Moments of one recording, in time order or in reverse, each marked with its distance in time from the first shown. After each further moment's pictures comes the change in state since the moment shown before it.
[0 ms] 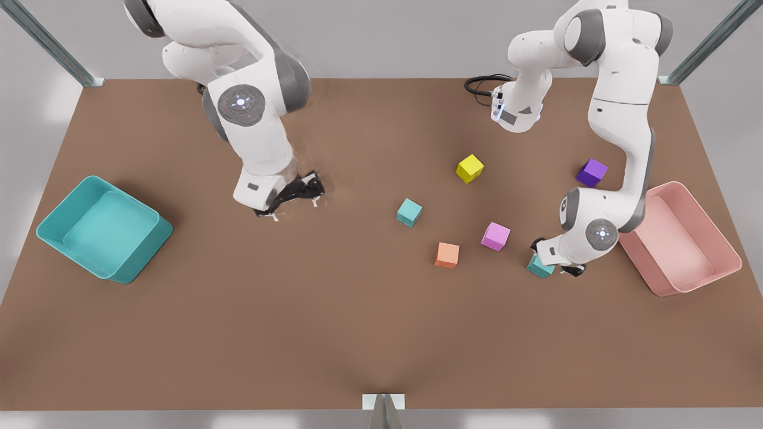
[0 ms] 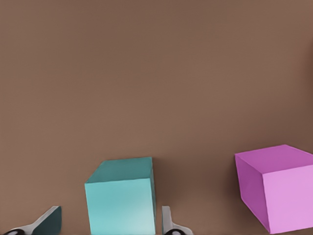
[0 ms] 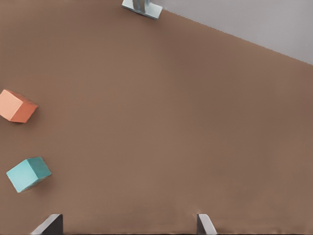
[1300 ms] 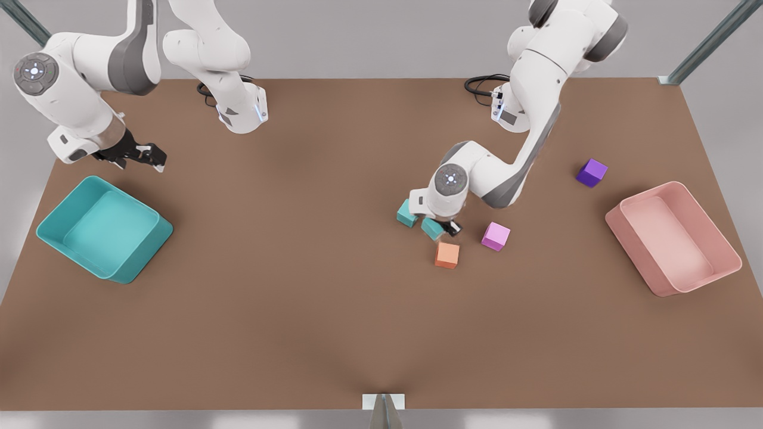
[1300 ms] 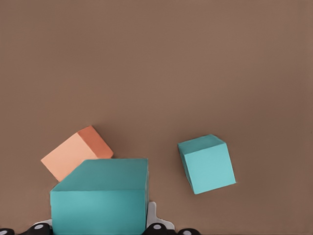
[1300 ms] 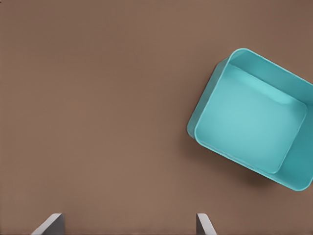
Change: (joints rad) left arm -0.361 -0.084 -0.269 0.079 0.013 -0.237 -0.426; right arm -0.481 -0.524 0.019 -0.696 -0.045 0.055 -0.161
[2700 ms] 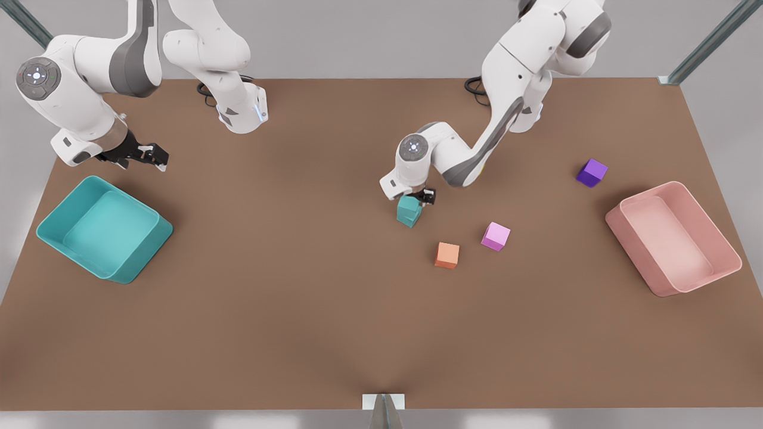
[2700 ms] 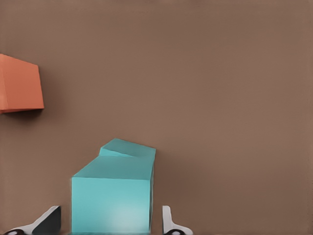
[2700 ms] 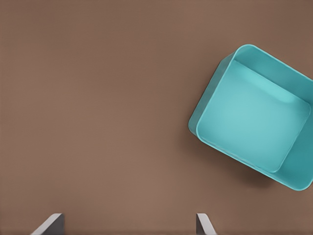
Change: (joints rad) left arm -0.132 -0.008 -0.030 -0.119 0.040 0.186 -0.740; right arm 0.000 0.008 0.001 0.003 0.000 -0.017 -0.024
